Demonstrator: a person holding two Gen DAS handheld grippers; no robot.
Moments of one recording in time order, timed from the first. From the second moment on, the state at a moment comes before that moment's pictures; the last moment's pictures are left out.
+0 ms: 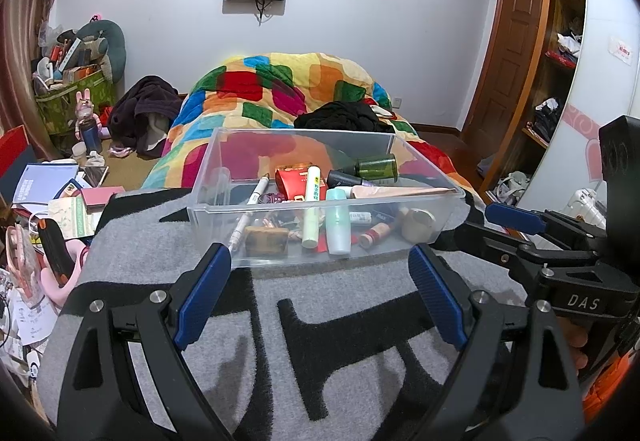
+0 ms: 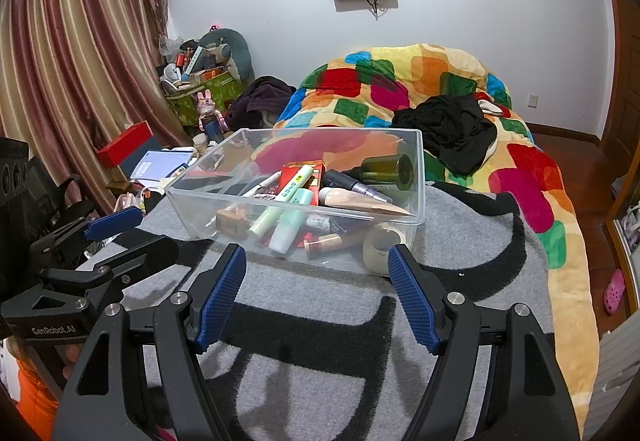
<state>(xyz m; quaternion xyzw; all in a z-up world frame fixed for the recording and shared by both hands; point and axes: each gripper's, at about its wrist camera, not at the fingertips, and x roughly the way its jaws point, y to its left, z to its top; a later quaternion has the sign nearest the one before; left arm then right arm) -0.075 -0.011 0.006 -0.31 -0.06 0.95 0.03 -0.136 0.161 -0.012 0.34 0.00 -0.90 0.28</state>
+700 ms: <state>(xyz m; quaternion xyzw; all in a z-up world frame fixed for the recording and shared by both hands) -0.074 -0.011 0.005 -0.31 -0.07 0.95 0.03 -0.134 0.157 -0.015 0.34 0.01 -0.90 0.28</state>
